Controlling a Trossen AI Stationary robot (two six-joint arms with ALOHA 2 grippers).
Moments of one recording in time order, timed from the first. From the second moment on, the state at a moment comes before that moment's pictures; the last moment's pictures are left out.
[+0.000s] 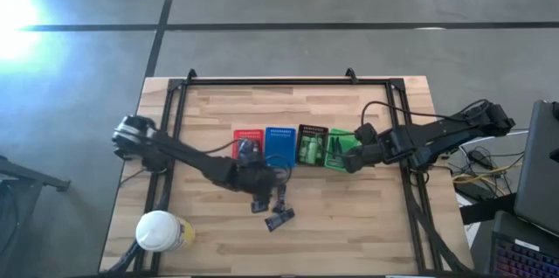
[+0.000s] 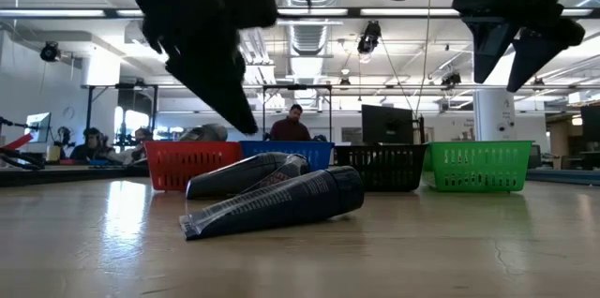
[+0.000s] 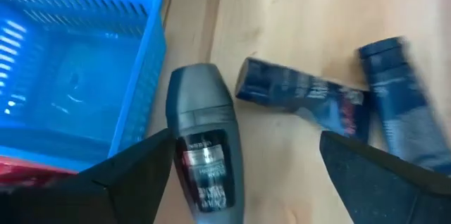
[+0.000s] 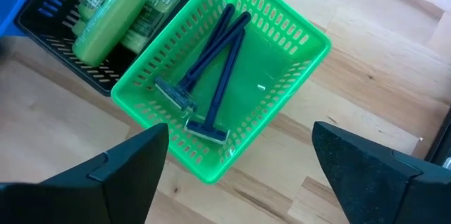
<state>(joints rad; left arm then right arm) -0.31 1.67 1.08 -0.40 -0.29 -0.37 0.23 1.19 0.95 -1.14 0.37 1.31</state>
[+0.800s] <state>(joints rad) -0.26 1.85 1.16 -0.46 -0.23 -0.40 0.23 1.19 0.94 -1.15 0.36 1.30</state>
